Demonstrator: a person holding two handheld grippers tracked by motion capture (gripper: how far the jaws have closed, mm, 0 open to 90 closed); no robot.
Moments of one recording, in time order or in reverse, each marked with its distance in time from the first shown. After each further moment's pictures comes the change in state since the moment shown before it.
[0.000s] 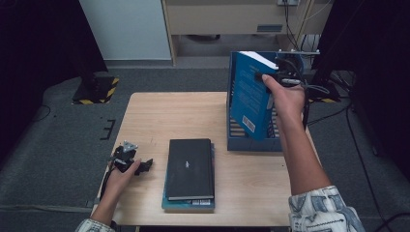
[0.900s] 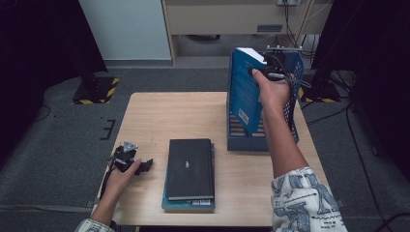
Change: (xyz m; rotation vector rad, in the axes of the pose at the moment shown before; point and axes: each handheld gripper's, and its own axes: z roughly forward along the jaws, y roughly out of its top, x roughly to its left) left arm 0.000 0.000 0.000 0.000 -0.005 0.004; right arm 0.006 0.009 0.044 -0.019 -0.087 0.015
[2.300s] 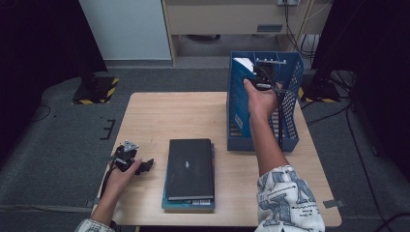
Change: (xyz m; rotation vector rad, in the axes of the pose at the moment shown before) left arm -0.001 0.001 0.001 0.000 -0.010 0.009; right arm 0.001 -0.035 0.046 -0.002 -0.068 0.007
